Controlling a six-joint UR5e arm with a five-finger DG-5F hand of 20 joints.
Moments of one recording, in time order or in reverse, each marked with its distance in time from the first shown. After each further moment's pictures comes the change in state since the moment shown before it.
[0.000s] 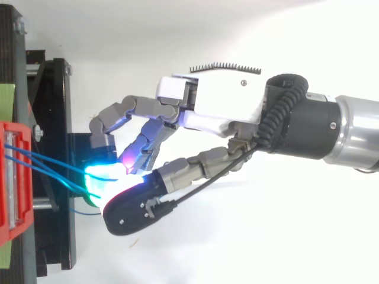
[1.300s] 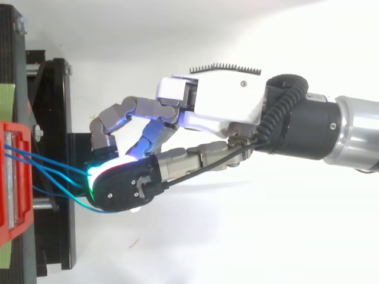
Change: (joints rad) arm 0.001 0.000 0.000 0.000 0.000 -0.002
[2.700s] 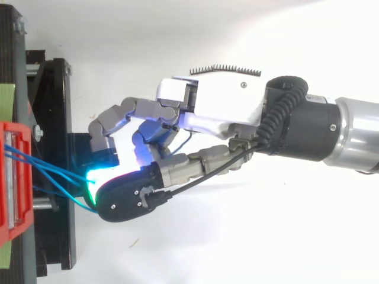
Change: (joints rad) arm 0.002 0.000 0.000 -0.001 0.003 0.009
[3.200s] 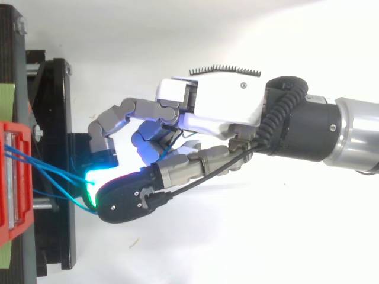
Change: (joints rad) arm 0.000 0.000 0.000 0.002 -0.002 0.000
